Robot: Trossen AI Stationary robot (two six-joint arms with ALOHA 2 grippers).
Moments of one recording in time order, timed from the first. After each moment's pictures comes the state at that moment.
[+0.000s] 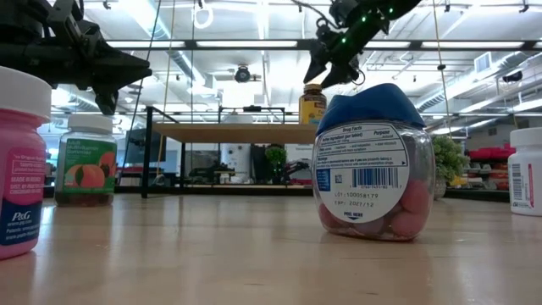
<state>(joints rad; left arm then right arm) 0.27 0.08 0.04 0.13 0.05 -0.43 -0.70 1.60 1.55 -0.47 0.02 0.07</state>
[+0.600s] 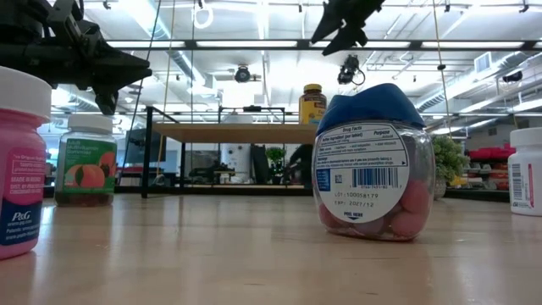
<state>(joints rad) 0.27 0.08 0.04 0.13 0.05 -0.43 -0.48 1.42 1.58 -0.74 0.02 0.04</state>
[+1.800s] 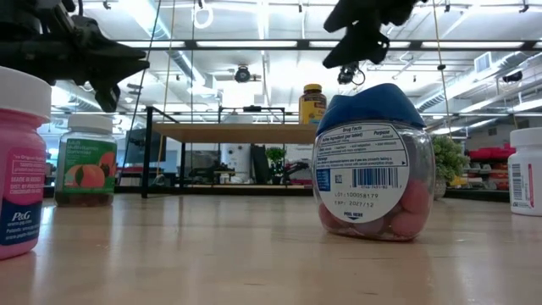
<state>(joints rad) 0.23 0.08 0.04 0.16 0.09 -0.49 0.29 1.42 1.04 -0.34 0.21 0.42</state>
